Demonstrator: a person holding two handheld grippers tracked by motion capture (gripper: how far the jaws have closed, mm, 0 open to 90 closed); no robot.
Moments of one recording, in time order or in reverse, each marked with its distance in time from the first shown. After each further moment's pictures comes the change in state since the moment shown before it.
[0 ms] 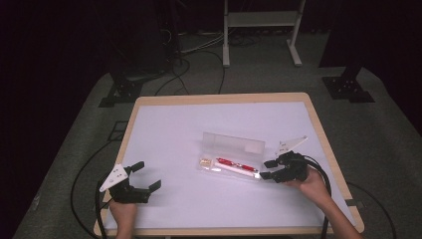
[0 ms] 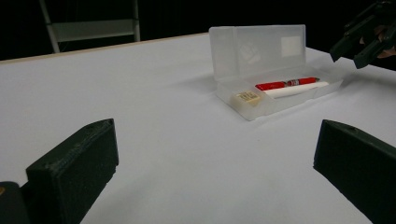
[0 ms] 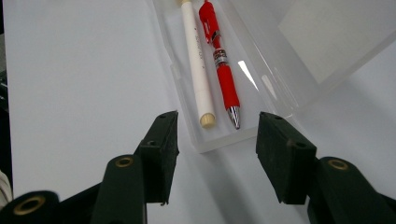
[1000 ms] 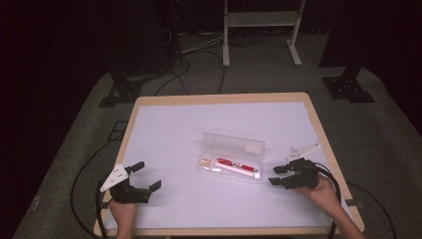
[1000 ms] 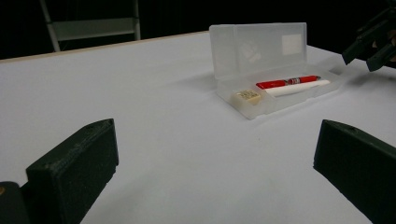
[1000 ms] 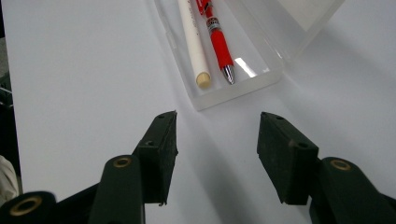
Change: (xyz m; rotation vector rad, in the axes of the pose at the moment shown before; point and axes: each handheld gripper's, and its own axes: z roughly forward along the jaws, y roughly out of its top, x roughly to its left) left arm -0.001 0.000 0.001 0.009 0.003 0.003; right arm 0.000 -0.030 -0.015 -0.012 -0.016 0.040
